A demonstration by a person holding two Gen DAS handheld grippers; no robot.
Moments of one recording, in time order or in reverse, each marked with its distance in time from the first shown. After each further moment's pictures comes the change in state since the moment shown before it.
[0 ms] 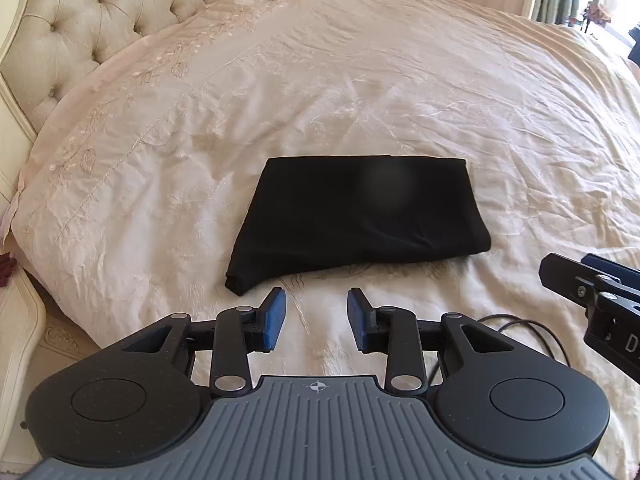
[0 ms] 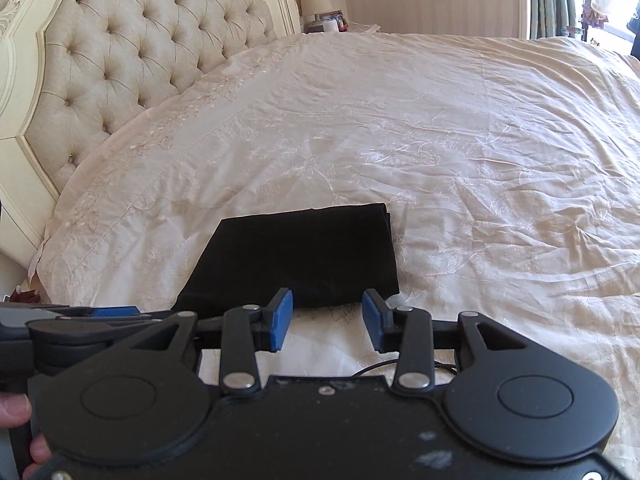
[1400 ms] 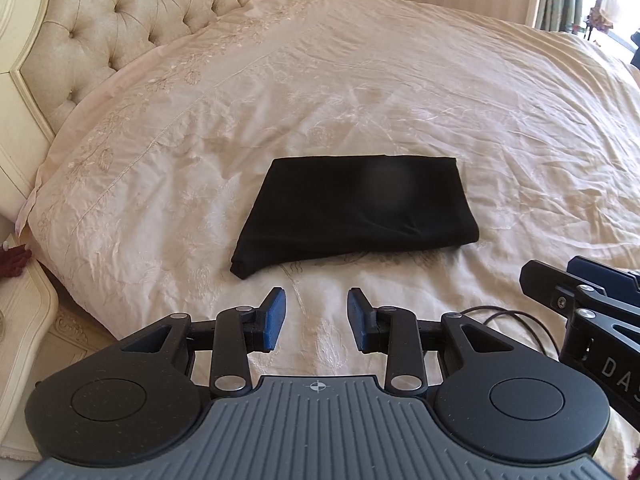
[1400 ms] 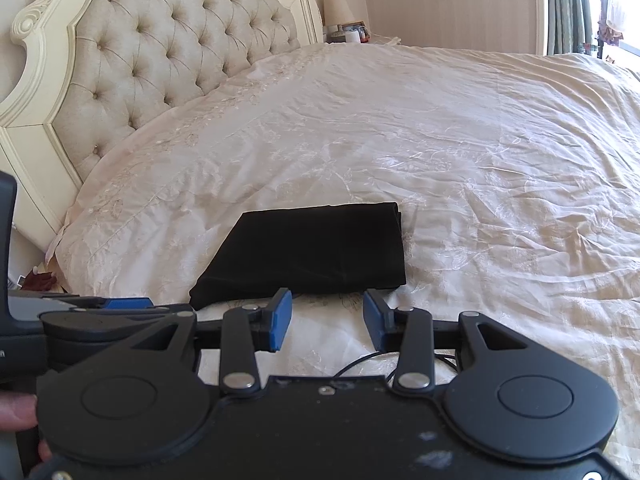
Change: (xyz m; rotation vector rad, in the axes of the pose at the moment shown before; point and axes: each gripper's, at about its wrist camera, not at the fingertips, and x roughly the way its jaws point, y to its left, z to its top) left arm -0.026 -0.011 -0.020 -0.006 -0.038 0.028; right arm -0.026 0.006 -0.019 -0.040 -0.032 0.037
